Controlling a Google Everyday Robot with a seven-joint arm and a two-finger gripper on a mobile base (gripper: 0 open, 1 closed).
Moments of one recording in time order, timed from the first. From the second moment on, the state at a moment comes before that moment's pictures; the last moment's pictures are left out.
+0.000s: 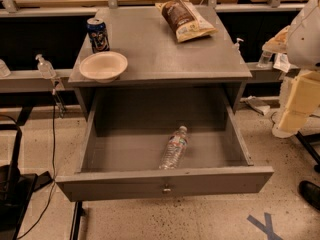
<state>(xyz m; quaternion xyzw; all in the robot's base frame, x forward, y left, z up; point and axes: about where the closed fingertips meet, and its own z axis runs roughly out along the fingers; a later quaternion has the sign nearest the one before) 0.437 -0.211 0.982 -0.63 0.76 -0.04 0.16</state>
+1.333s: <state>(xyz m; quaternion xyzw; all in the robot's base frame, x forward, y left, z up) 0.485 -0.118 0.926 -0.79 0.59 0.02 0.16</state>
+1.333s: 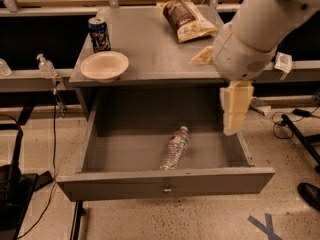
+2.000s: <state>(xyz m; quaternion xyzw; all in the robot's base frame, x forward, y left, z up) 0.487 -0.068 0.884 -0.87 0.45 0.07 0.19</state>
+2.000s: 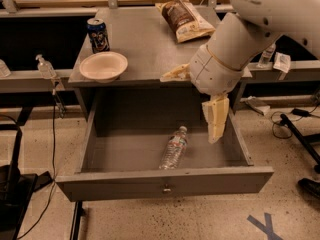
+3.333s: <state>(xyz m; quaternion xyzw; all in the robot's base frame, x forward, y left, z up) 0.567 -0.121 0.716 -0.93 0.35 0.03 0.10</state>
